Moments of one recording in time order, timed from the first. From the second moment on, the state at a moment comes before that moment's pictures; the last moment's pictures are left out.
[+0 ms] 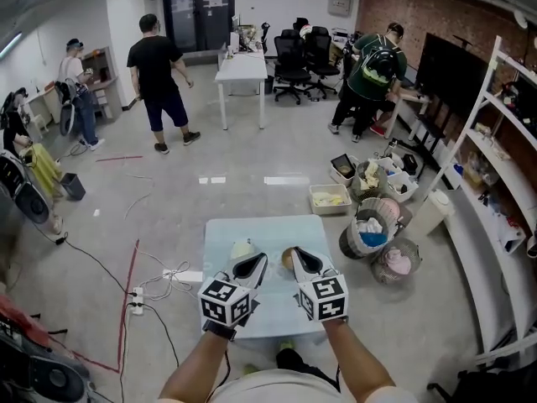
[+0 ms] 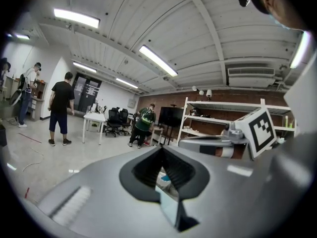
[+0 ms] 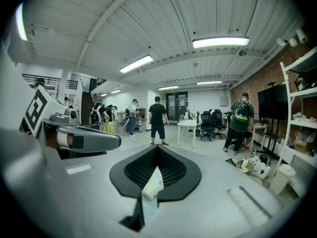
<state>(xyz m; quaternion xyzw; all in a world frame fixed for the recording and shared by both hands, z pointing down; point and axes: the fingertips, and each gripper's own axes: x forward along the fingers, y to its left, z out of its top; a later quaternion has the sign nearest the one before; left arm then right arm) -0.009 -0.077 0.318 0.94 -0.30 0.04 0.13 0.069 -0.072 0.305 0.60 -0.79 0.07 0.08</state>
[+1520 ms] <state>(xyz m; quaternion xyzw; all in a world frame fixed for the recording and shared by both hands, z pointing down) -0.030 -0.077 0.247 0.95 -0.32 -0.01 0.08 0.075 -0.067 0.242 0.60 -0.80 0.07 -0.01</state>
